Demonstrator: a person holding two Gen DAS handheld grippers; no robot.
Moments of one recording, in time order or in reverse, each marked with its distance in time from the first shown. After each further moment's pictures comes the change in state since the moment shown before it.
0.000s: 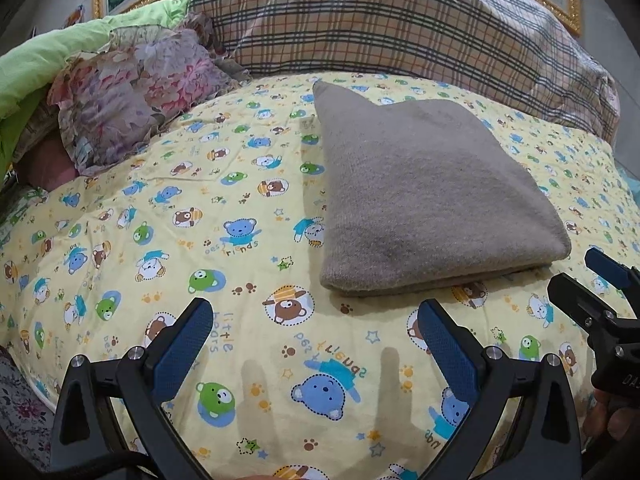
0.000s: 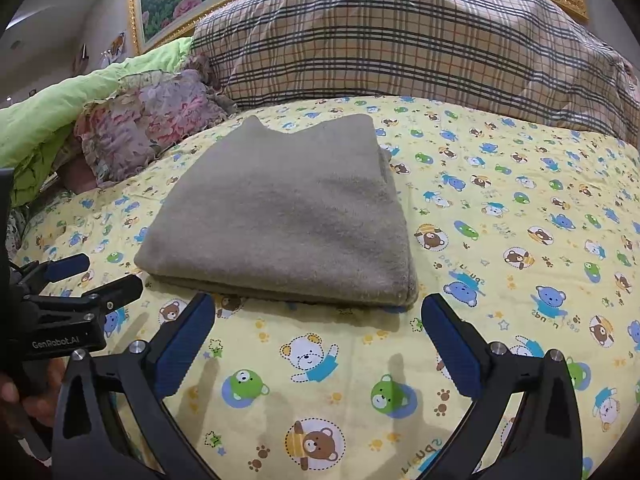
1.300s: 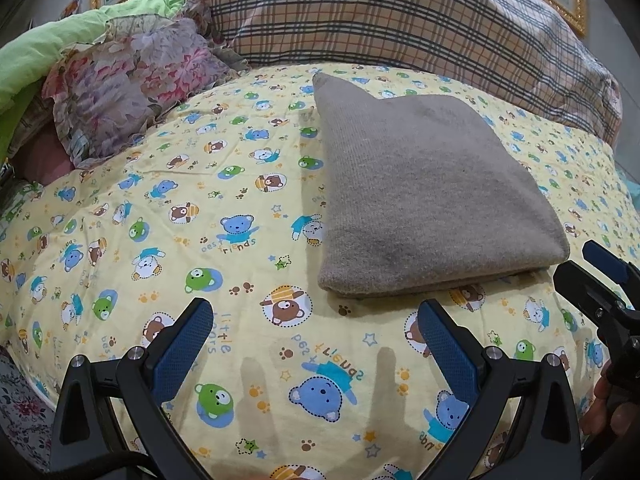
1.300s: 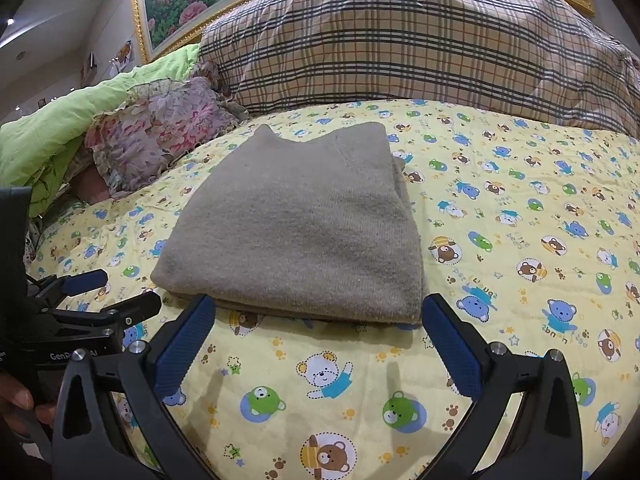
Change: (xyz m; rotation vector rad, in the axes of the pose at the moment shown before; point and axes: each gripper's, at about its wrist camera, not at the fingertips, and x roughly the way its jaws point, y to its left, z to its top) left arm 0.002 0.000 0.005 -0.013 0.039 -0.010; right arm -0.001 0.000 0.013 0.016 -0.004 0.060
